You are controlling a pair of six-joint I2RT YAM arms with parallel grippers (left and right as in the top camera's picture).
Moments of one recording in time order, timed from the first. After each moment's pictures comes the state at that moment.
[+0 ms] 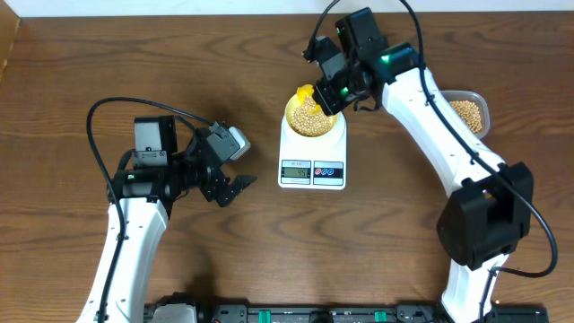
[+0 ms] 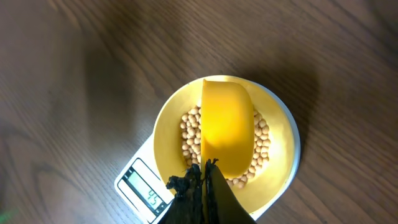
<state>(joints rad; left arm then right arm) 0.02 1.24 0.88 -0.67 0.65 0.80 0.43 2.01 1.83 -0.89 -0.33 -0.15</state>
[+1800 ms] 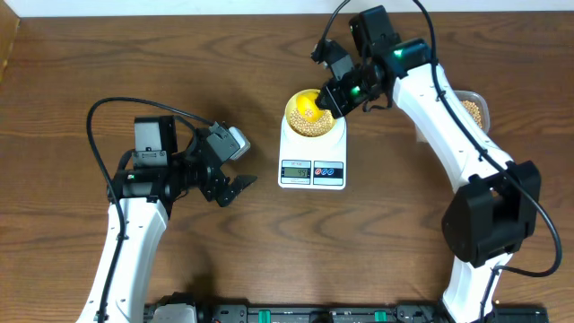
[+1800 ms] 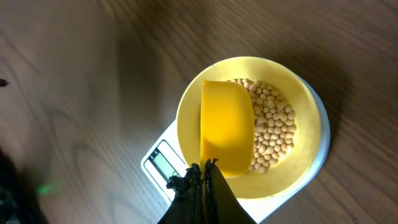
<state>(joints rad) 0.02 1.24 0.88 -0.67 0.65 0.80 0.38 2.01 1.84 -0.97 -0.50 -0.18</state>
